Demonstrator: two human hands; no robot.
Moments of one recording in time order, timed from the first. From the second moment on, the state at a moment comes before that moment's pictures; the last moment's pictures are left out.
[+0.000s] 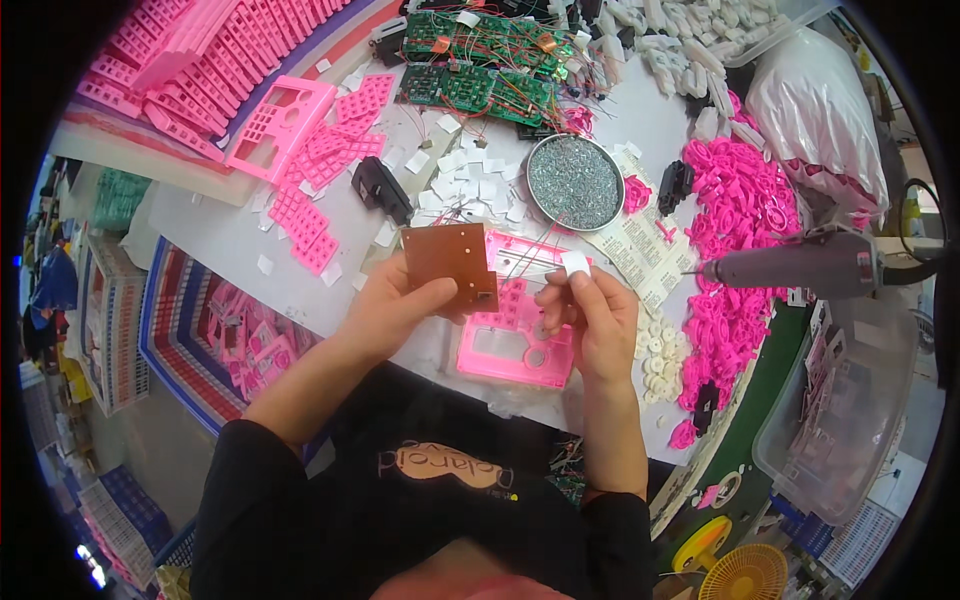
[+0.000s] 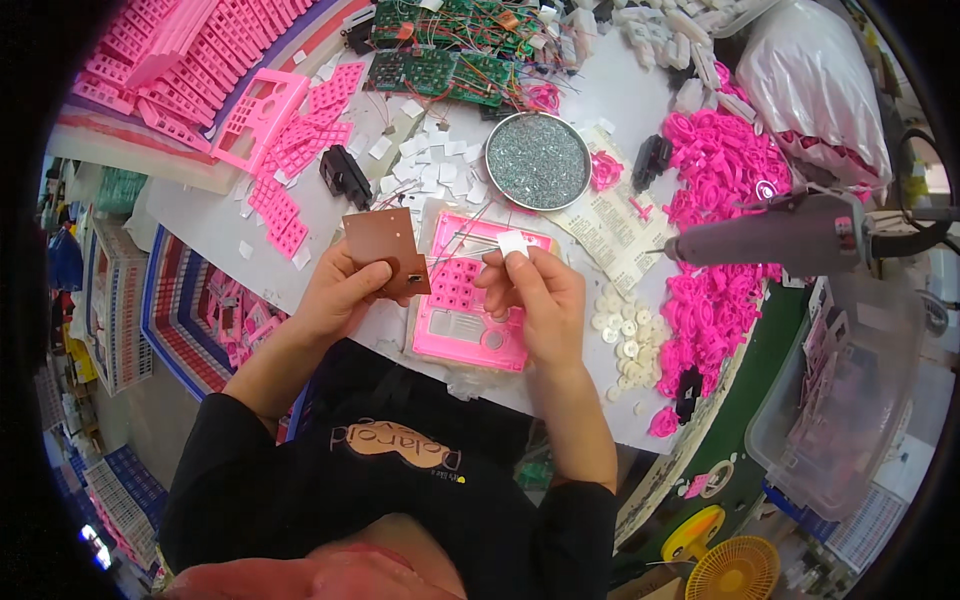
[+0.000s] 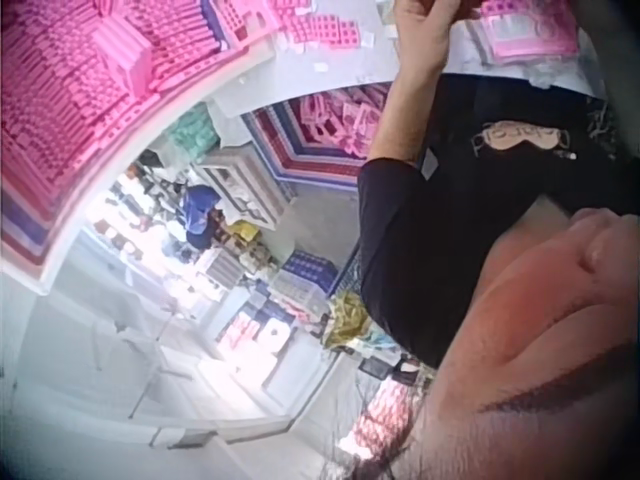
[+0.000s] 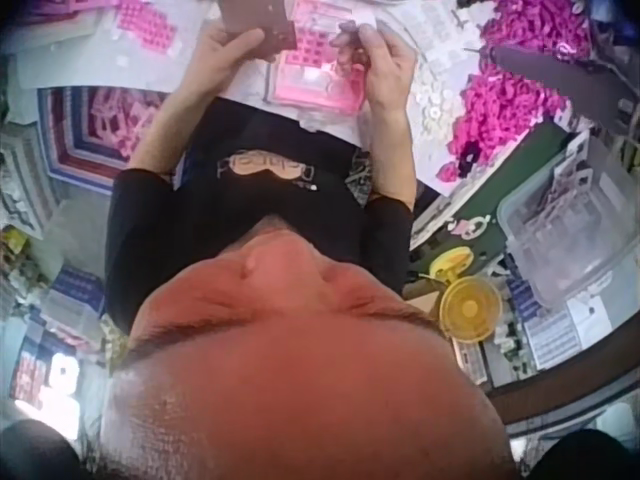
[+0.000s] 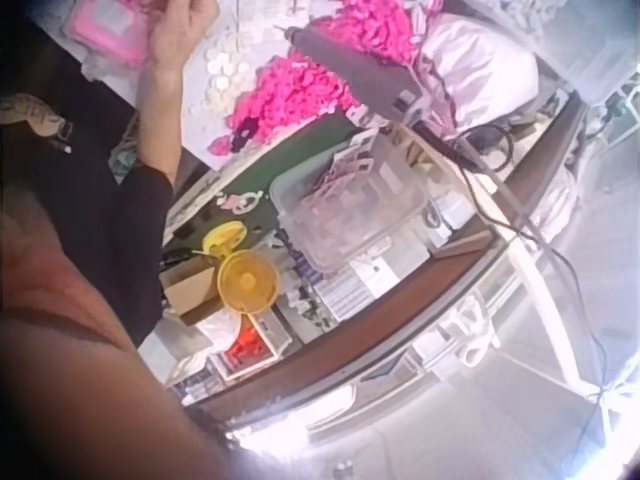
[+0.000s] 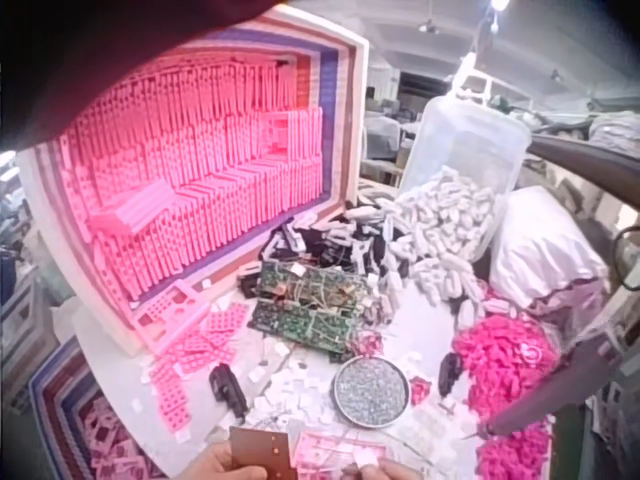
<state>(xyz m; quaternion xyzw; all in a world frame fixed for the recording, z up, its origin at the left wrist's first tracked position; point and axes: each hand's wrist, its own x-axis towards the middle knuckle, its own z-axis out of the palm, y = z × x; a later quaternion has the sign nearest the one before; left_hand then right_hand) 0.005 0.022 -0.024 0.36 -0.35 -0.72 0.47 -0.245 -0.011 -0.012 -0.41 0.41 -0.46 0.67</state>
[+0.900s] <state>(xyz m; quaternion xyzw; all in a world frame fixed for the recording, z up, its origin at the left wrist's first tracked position) 0.009 0.039 -0.001 0.48 -0.52 -0.61 0.36 -0.306 0.040 -0.011 -0.27 0.34 -0.53 0.73</state>
